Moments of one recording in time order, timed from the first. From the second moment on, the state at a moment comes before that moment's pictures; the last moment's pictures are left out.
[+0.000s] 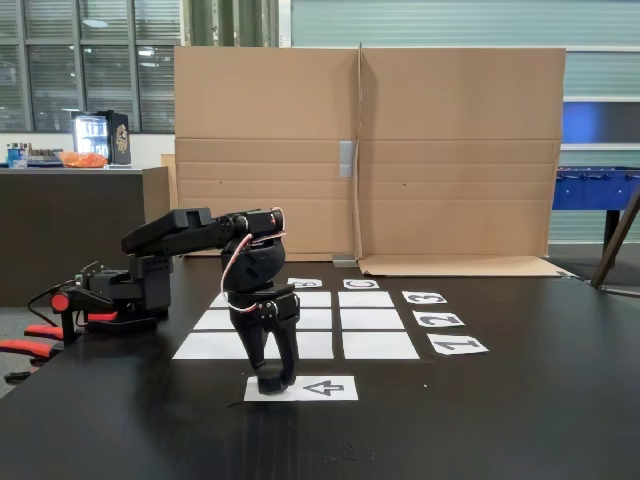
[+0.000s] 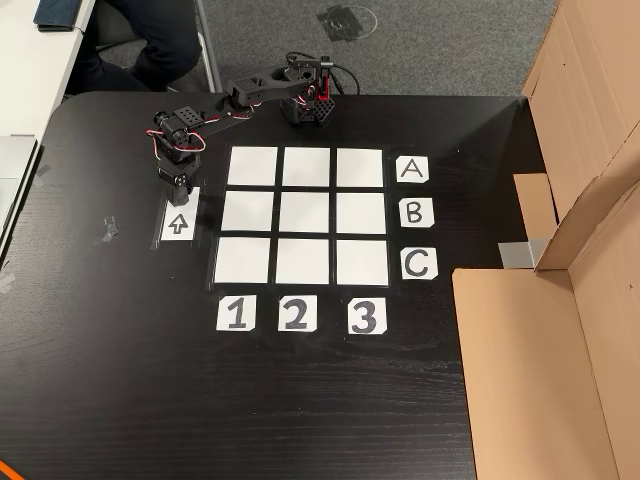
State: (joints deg) arm 41.7 20.0 6.0 98.1 -17.5
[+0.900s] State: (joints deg) arm 35.6 33.7 18.1 99.4 -15.3
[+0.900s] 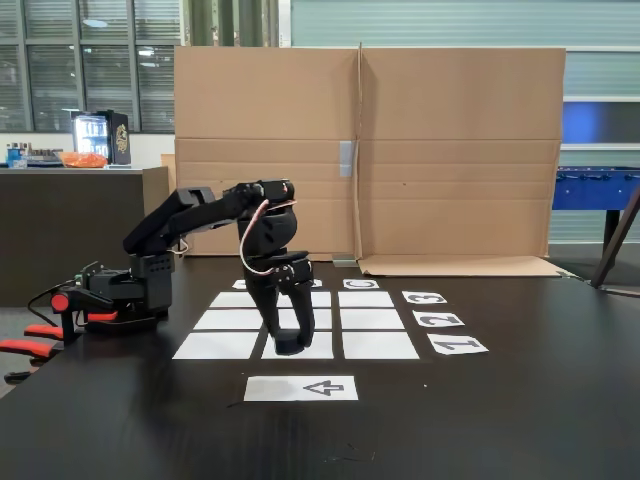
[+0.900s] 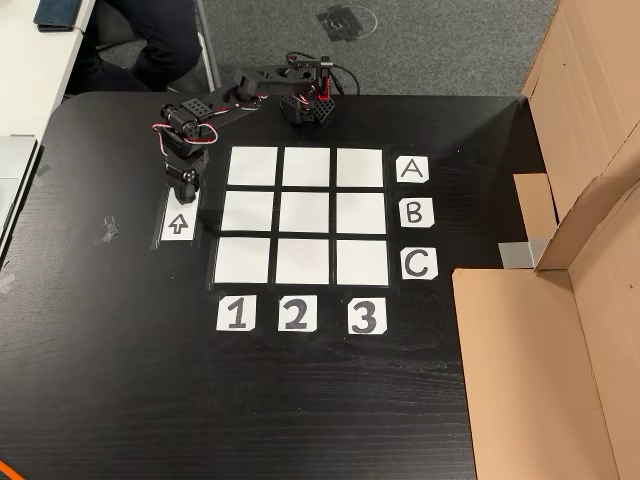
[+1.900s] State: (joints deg) arm 15.0 75.5 72.0 96.2 -23.9
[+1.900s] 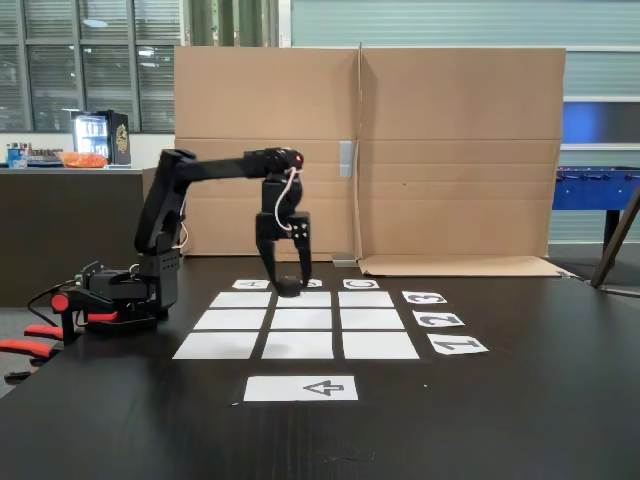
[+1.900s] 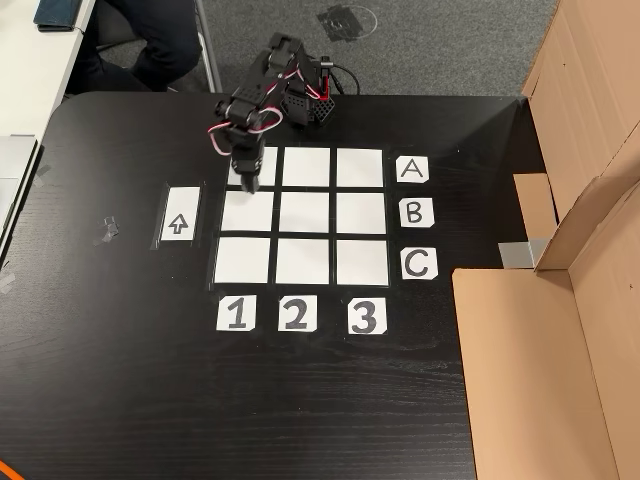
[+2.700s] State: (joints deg) arm 5.4 103.8 118.1 87.4 -48.3
